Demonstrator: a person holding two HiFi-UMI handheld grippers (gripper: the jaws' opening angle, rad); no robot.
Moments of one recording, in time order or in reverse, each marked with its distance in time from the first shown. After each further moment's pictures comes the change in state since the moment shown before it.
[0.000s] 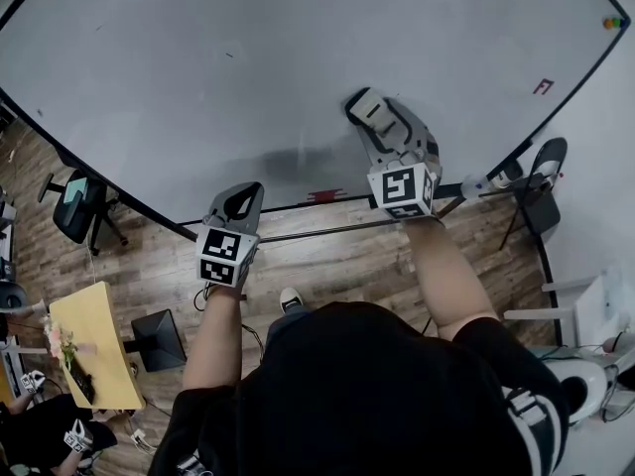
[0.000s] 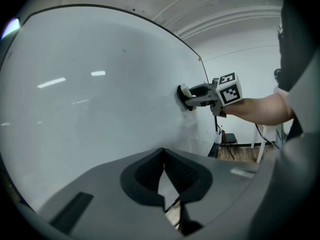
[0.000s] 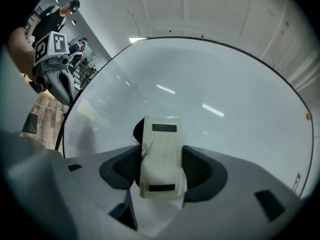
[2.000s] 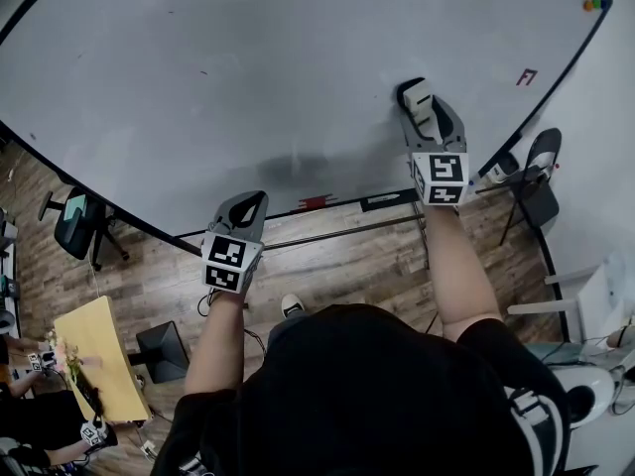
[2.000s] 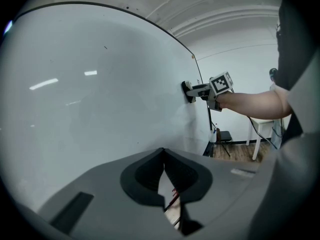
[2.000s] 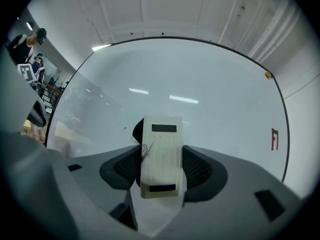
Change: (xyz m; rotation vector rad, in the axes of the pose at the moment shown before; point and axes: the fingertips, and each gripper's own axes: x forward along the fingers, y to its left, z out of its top) left arm 0.019 -0.031 0.012 0.045 0.021 -0.051; right arm -0.033 -0.113 -0.064 0.335 -0.015 -0.182
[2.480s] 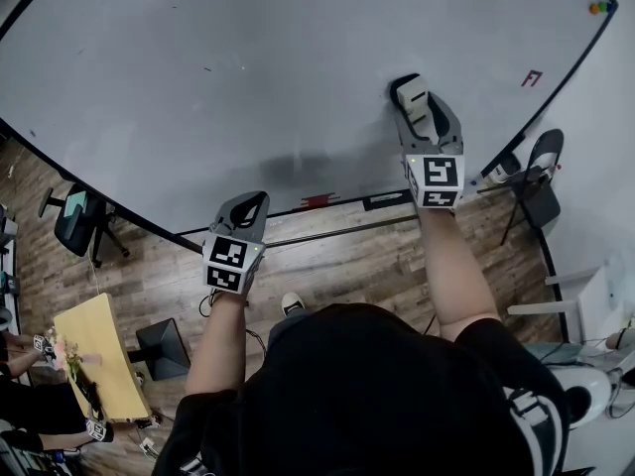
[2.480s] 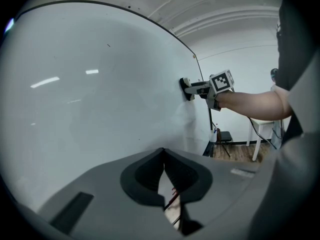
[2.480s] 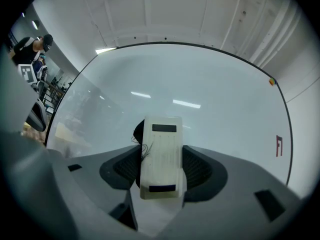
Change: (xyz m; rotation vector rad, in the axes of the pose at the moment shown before) left arm -0.001 0.002 -0.007 -0.014 0.005 0.003; right arm 0.003 0.021 0.018 -0.018 -0.055 0.005
